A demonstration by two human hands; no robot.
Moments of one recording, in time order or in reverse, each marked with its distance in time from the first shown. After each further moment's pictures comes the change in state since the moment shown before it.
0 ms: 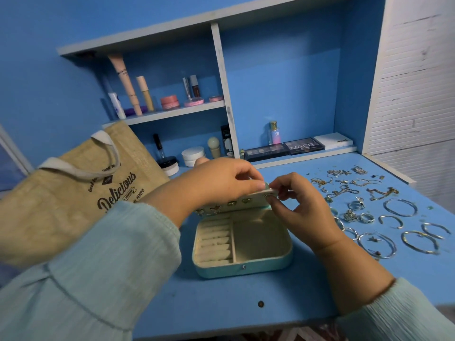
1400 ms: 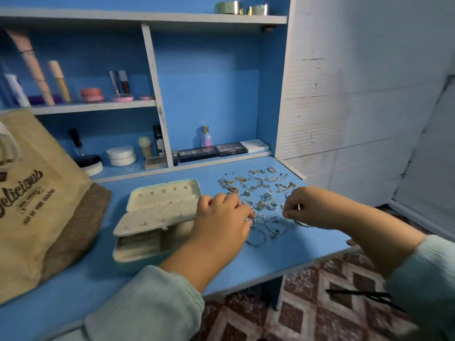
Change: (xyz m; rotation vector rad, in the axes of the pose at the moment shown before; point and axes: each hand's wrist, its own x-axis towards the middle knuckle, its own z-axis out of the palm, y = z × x) left_hand -0.006 0.077 0.124 0.172 0.544 0.322; right_hand -0.019 -0.021 -0.162 -0.835 -0.671 0.531
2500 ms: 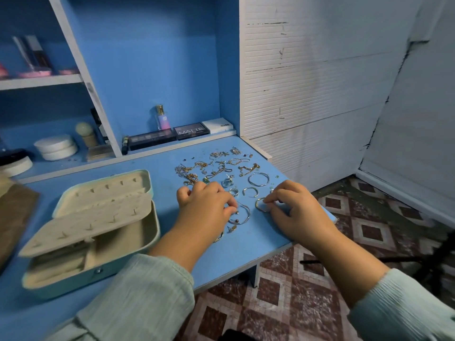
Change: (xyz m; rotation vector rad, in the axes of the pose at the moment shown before) left_hand 0.042 0.034 0.053 -0.123 -0.372 -0.175; right_hand -0.018 0.054 0.069 0.271 0.637 -0.085
